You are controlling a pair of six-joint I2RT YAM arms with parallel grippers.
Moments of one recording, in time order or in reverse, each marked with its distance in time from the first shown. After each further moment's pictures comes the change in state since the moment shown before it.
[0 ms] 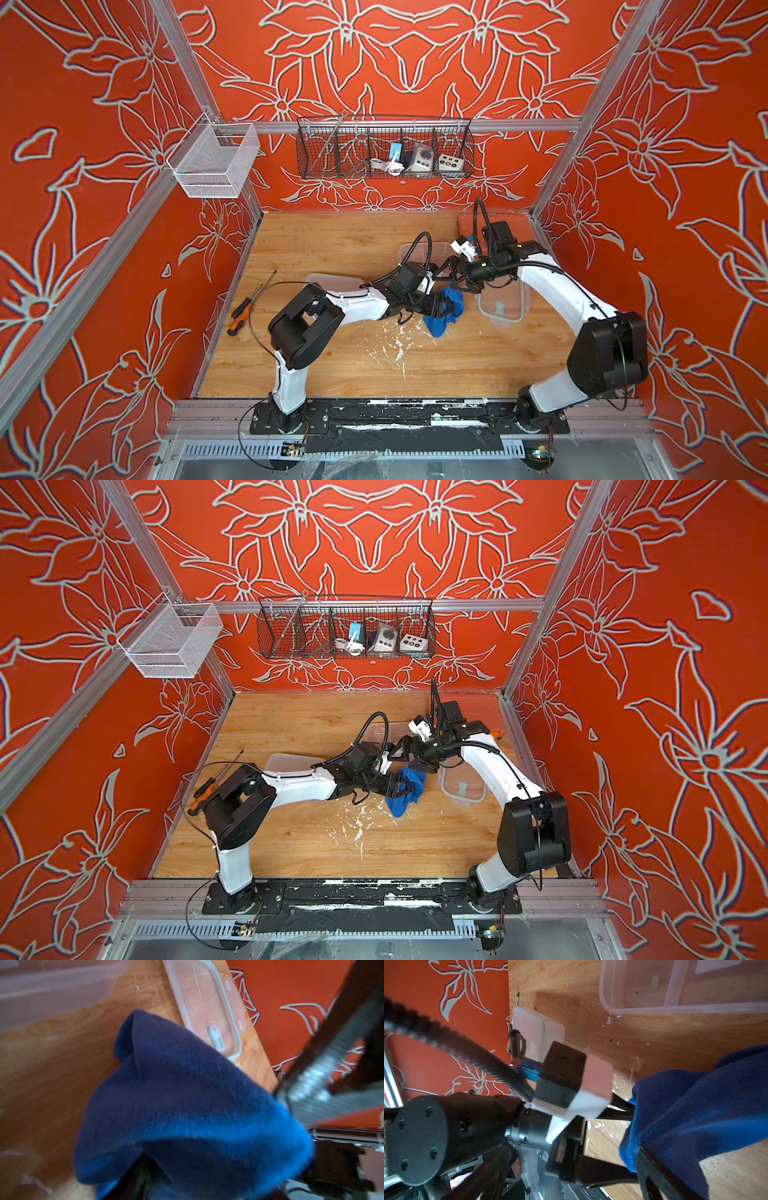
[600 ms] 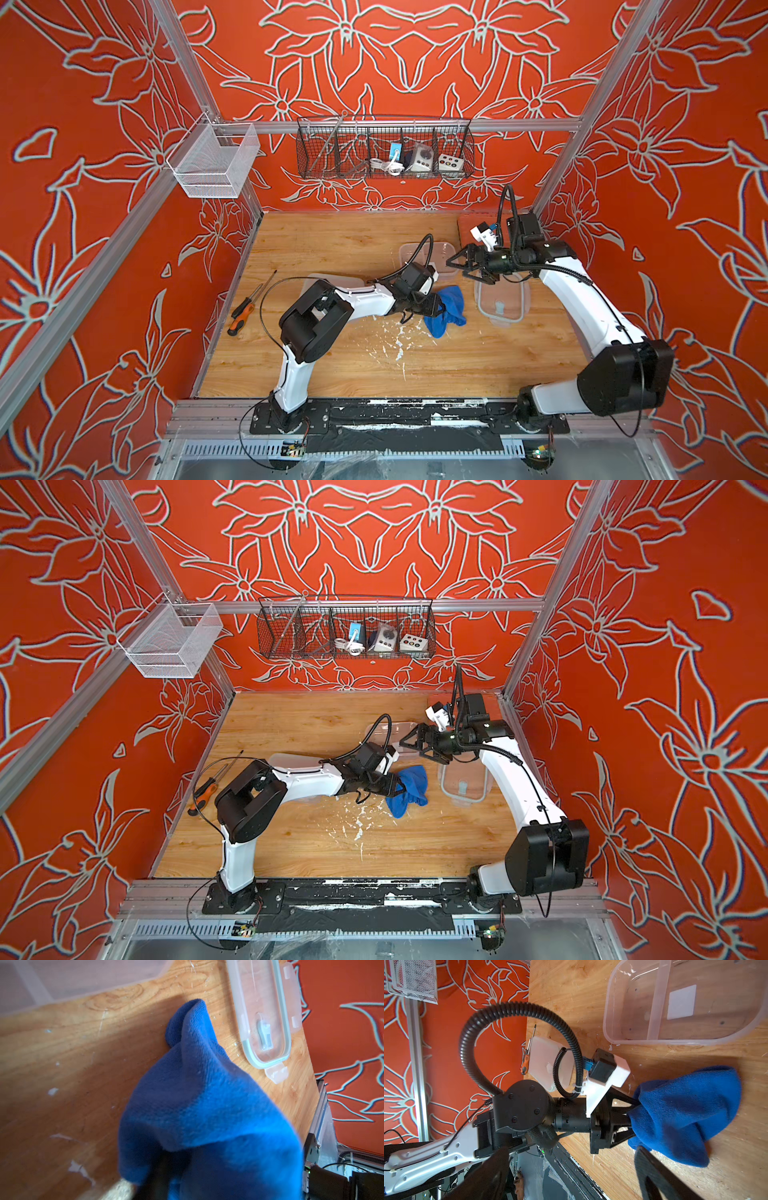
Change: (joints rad) left arm 0.000 0.051 0.066 -0.162 -0.112 0.001; right arm -0.096 -0.116 0.048 -0.024 -0.011 0.029
